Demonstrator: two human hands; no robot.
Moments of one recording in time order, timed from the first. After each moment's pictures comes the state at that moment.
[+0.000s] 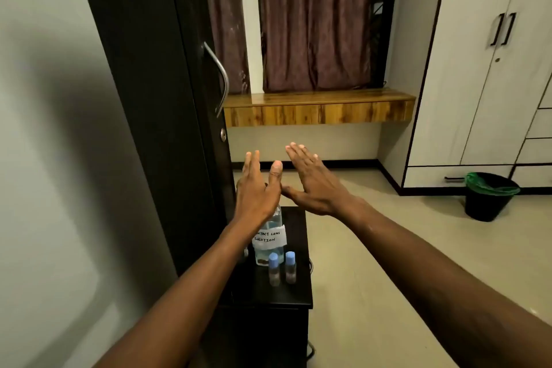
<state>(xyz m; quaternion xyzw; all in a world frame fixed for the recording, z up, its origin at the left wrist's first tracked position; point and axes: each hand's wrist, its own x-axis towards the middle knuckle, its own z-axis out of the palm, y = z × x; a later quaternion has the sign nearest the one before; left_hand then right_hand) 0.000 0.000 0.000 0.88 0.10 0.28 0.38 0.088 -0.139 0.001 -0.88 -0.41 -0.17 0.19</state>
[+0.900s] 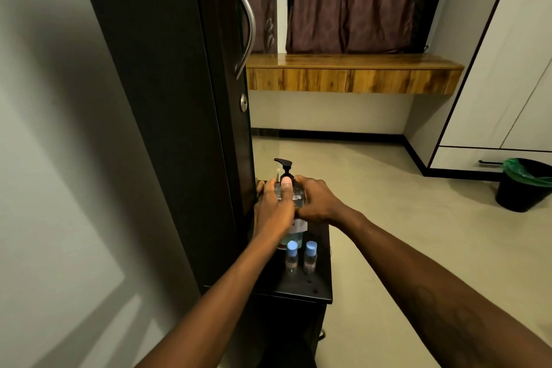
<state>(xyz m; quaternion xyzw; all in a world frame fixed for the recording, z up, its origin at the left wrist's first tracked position) 0.028 0.024 -0.084 0.81 0.27 0.14 0.51 0.139 -0.073 -0.097 -0.85 -0.39 0.06 0.34</state>
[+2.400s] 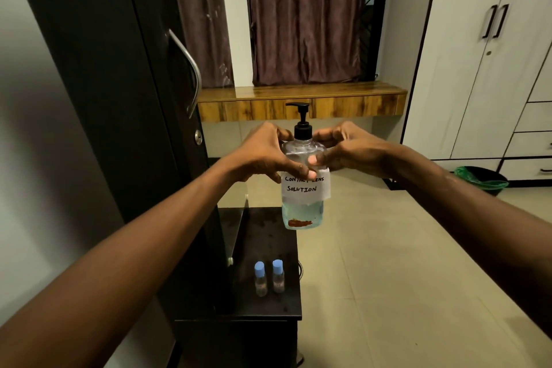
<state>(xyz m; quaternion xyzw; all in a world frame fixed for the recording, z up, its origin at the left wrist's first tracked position) 0.060 0.005 0.088 0.90 -0.10 0.07 0.43 0.116 -0.211 0.093 -0.78 -0.35 0.16 0.49</state>
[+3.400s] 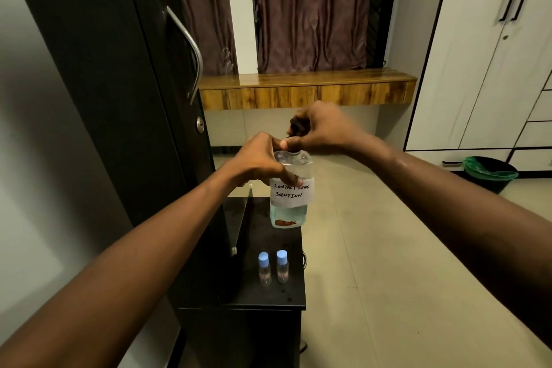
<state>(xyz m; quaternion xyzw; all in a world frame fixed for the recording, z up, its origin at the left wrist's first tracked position) 0.080 0.031 0.044 0.92 -0.04 0.04 0.40 0.130 -0.148 0.089 -0.87 -0.39 -0.10 0.28</state>
